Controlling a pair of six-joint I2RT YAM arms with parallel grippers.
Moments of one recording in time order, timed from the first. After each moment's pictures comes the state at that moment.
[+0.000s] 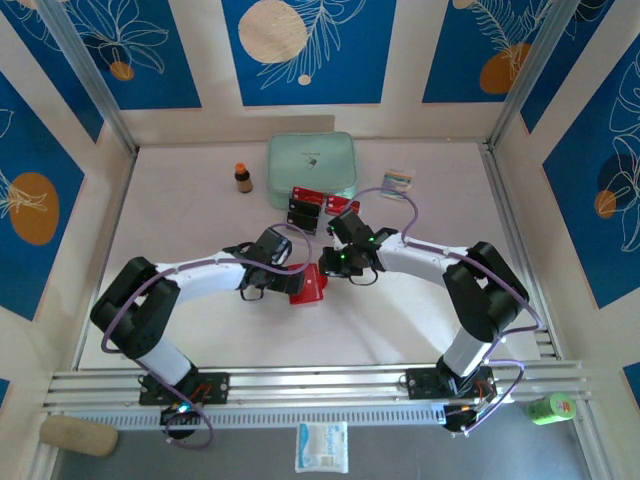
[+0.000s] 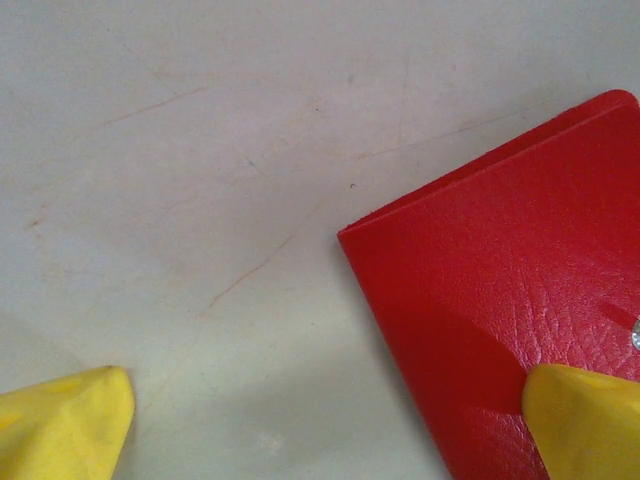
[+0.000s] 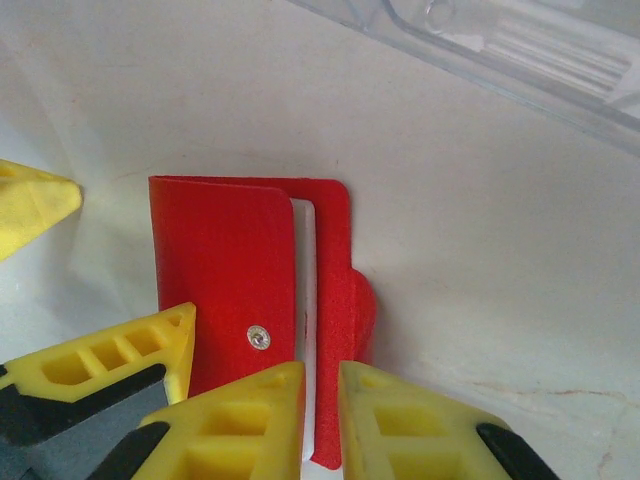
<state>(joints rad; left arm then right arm) -0.69 1.60 0.82 -0.36 -0.05 -0.39 0.70 1.67 0.99 -0.39 -0.24 0.65</state>
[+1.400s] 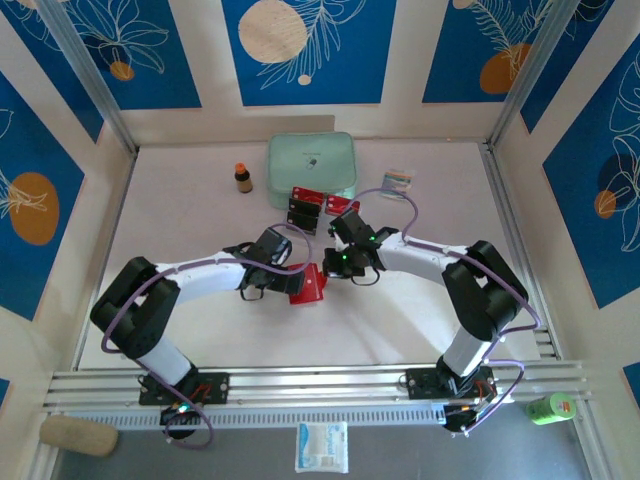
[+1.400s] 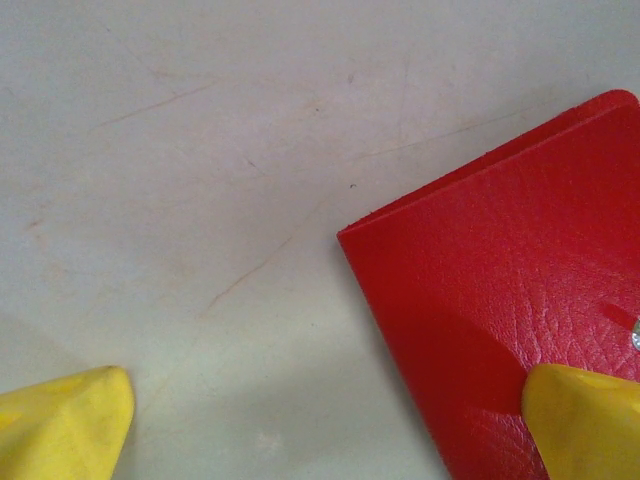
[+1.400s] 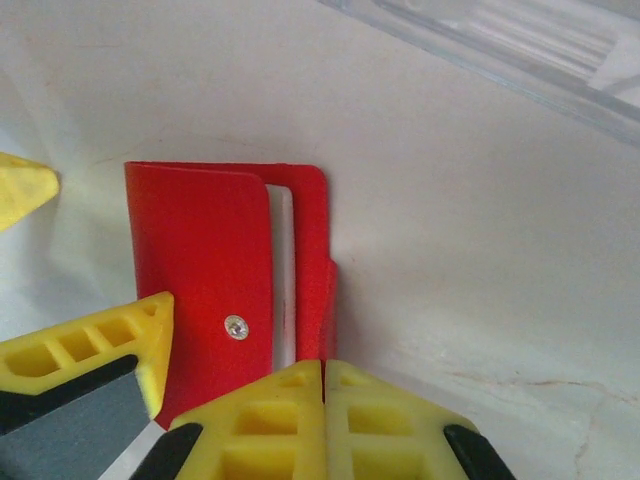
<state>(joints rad) -0.69 1.60 0.82 -0.36 -0.05 -0.39 0.68 1.68 0.99 -0.41 -0.26 0.63</state>
